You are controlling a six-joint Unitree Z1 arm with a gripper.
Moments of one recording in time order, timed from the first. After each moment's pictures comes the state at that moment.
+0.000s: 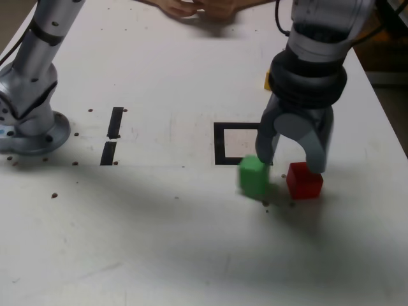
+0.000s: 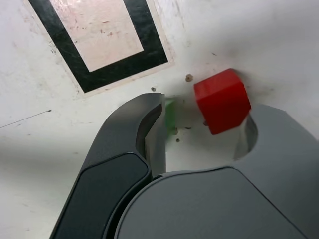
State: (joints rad) arm -0.32 2.21 -1.96 1.39 0.09 0.05
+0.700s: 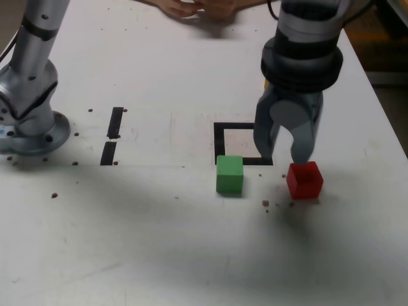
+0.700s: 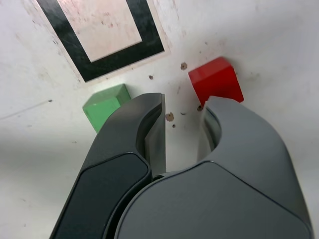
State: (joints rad) arm -0.33 2.13 -1.91 1.33 0.07 0.03
